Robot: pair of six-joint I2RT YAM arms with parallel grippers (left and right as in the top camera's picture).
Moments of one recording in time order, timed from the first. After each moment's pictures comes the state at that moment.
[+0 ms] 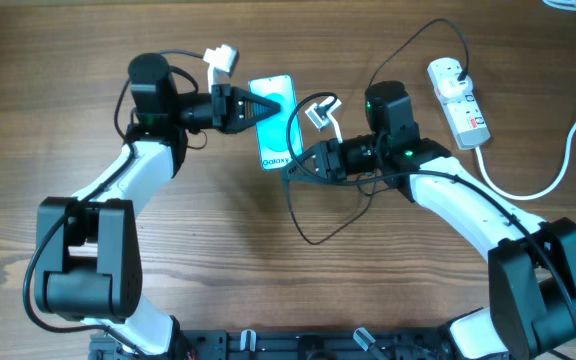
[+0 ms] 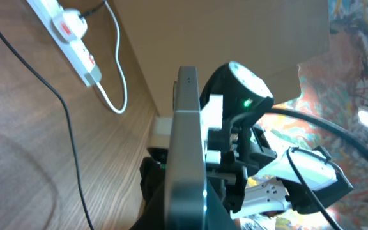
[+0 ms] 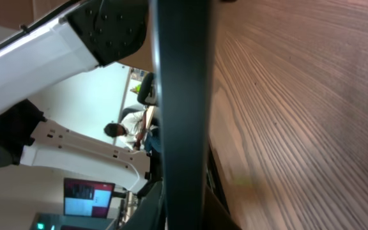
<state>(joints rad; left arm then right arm) -0.08 1.79 0.99 0.61 1.48 -1.04 0.38 1.66 0.95 0.01 -1.29 0.55</state>
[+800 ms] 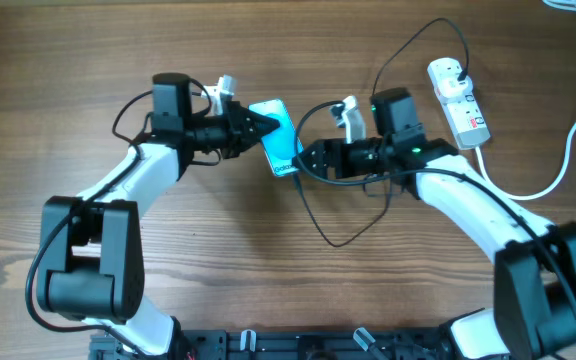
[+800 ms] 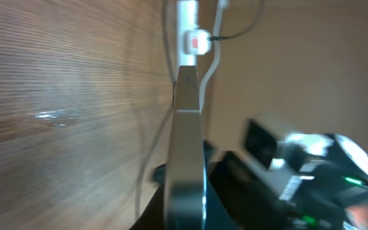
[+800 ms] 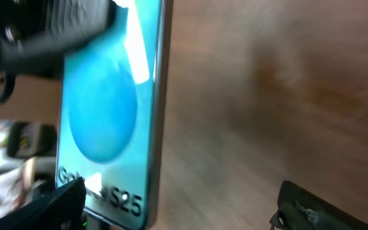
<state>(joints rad) -0.11 1.79 0.97 0.04 1.07 -0.84 0.34 1.64 0.96 -0.23 -0.74 0.33</state>
